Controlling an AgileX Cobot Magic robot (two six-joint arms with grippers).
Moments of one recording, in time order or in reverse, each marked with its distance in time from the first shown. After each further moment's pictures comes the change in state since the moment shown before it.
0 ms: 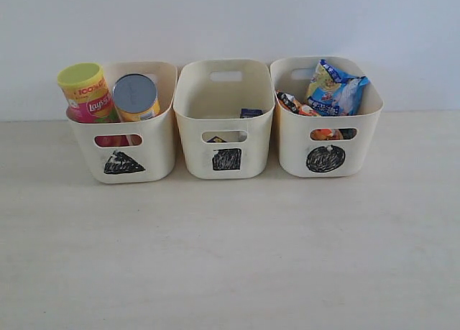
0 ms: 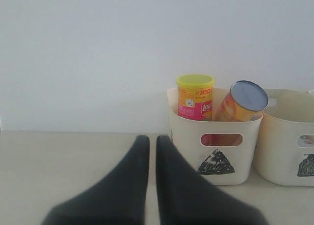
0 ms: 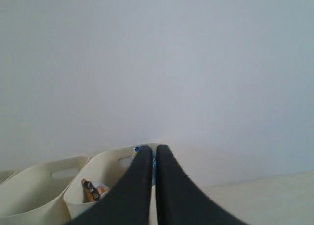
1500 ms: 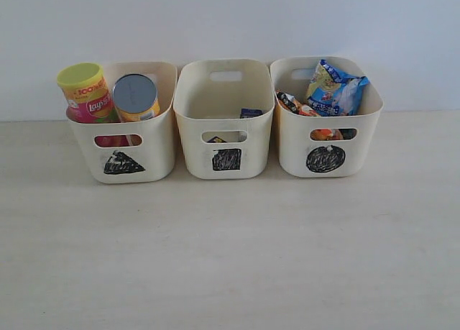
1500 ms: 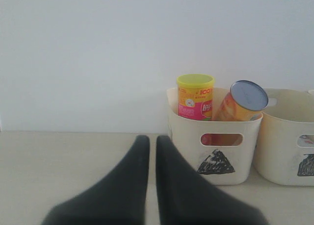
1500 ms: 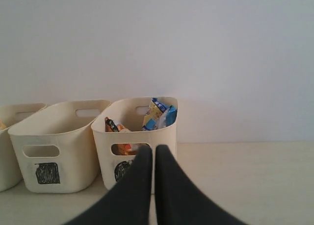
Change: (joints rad) left arm 0.000 0.000 0.000 0.000 0.000 0.000; right arm 0.000 -0.838 0.004 -0.076 0.976 -0.083
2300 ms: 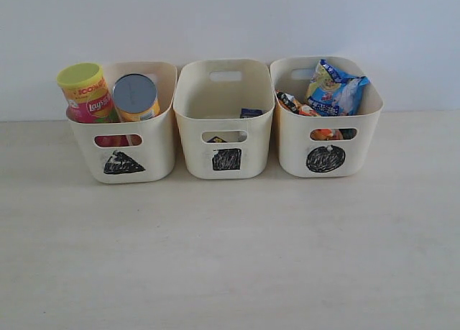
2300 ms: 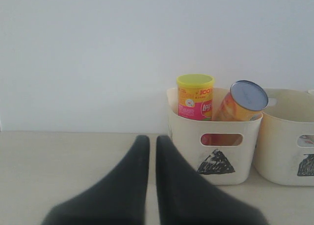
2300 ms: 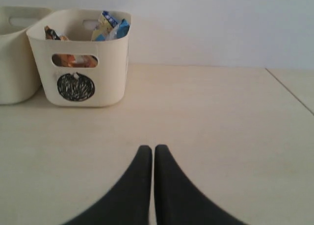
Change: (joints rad) left arm 0.000 0.000 0.000 0.000 0.000 0.000; right arm -0.161 0.000 0.004 -0.007 0.297 -0.123
